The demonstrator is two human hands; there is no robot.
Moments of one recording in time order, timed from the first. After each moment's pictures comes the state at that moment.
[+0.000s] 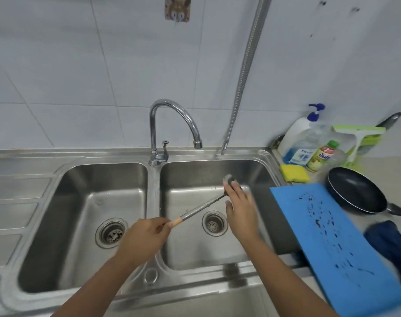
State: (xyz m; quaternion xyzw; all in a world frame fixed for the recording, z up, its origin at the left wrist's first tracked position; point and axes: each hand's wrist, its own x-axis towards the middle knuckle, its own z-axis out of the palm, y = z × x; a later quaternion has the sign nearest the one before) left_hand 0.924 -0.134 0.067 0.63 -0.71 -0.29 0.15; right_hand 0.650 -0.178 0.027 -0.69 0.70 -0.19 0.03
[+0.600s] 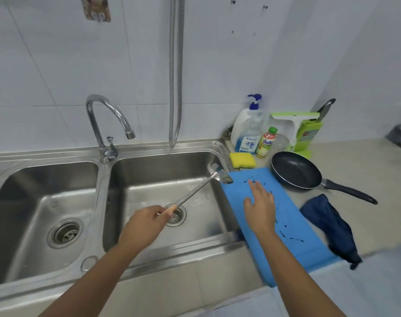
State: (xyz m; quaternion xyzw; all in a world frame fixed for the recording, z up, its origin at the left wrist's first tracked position) left_hand 0.765 -0.097 0.094 0.63 -0.67 -0.34 0.18; right_hand 0.457 -0.099 0.058 -0.54 0.79 -0.29 0.05
